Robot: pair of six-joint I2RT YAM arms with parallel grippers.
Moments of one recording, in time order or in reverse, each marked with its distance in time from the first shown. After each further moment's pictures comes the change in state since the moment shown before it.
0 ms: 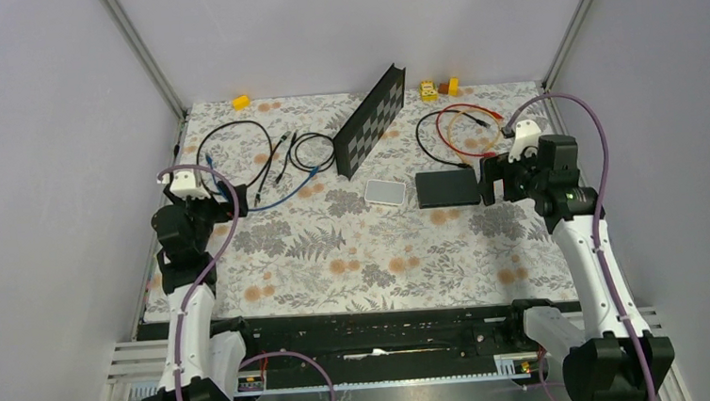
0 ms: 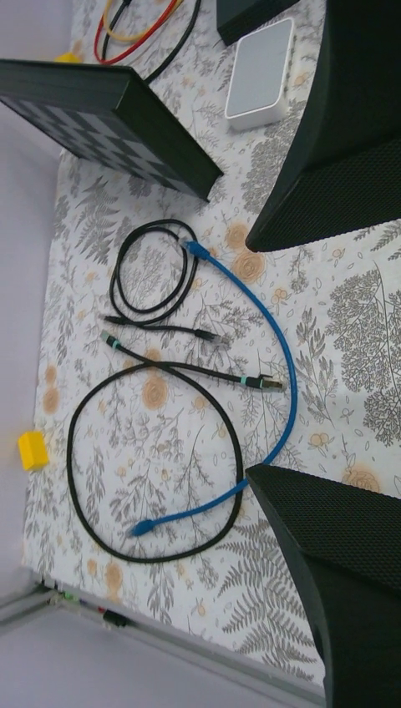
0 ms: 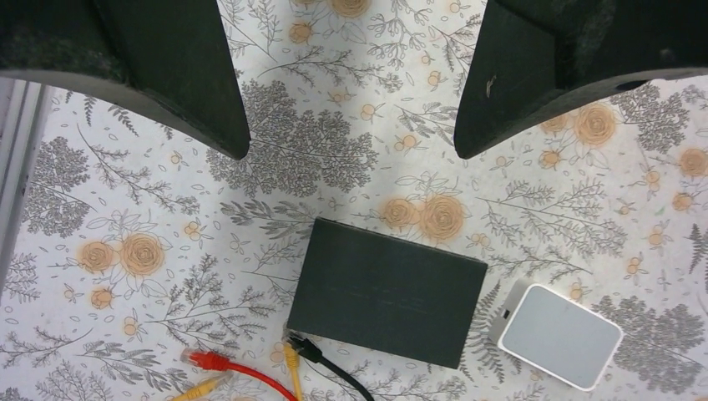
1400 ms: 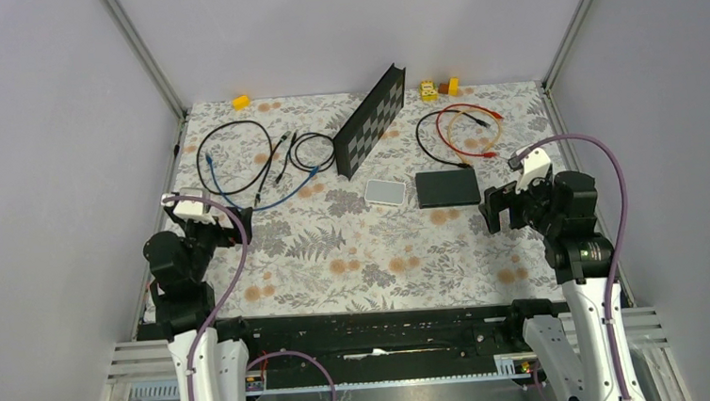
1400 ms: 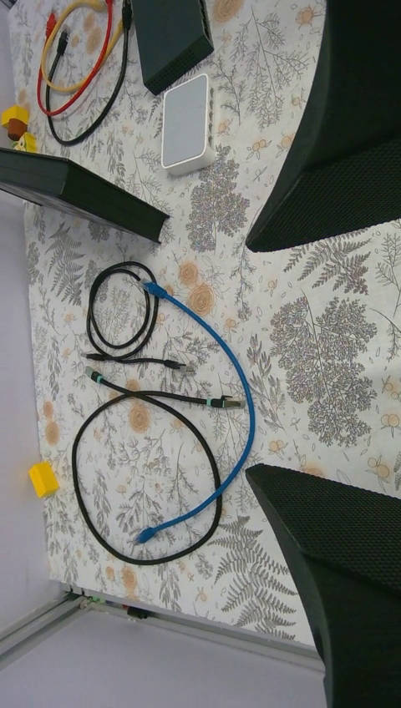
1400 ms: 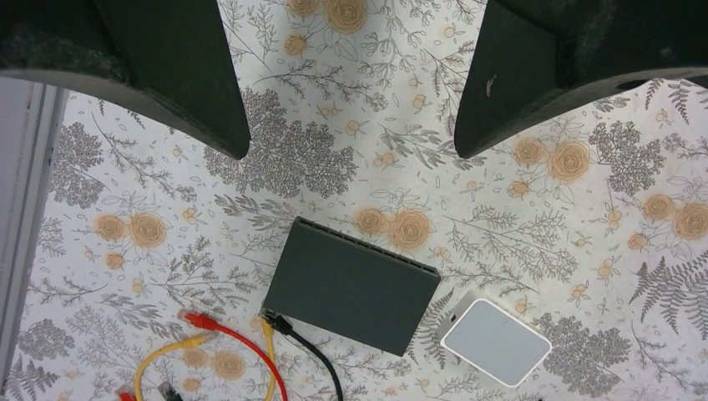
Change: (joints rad) left arm 0.003 -0.364 0.066 -0.444 0.073 0.124; right arm 0.000 -0.375 -0.134 -0.057 -0.099 -0.055
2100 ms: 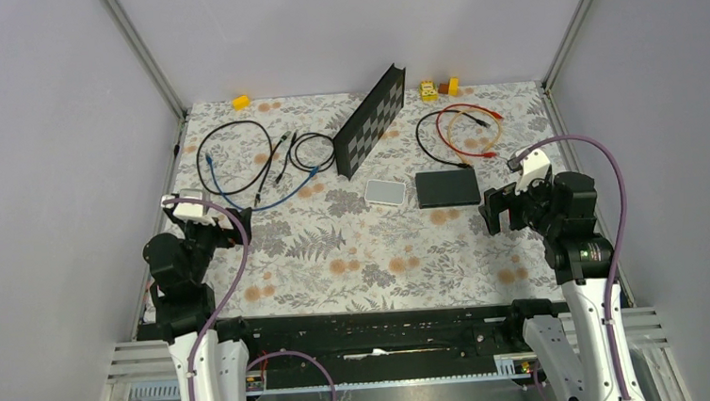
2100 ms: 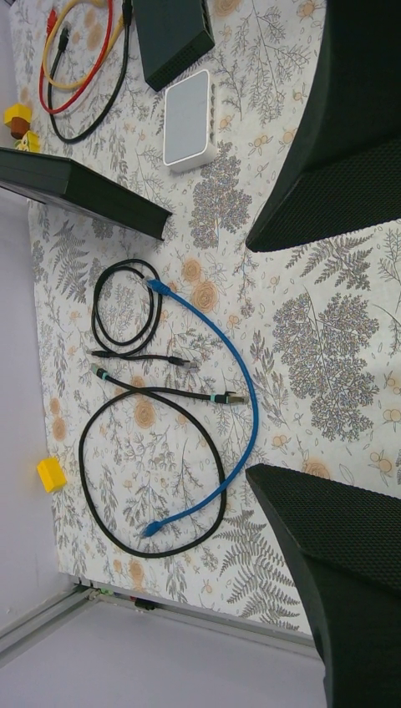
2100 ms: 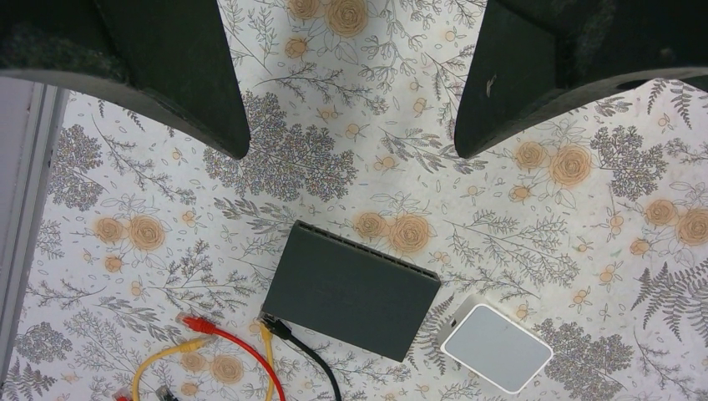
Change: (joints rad) left arm 0.003 -0.026 -0.002 0.000 0.000 0.013; right arm 0.000 0.004 -0.003 -0.014 0.000 -0.010
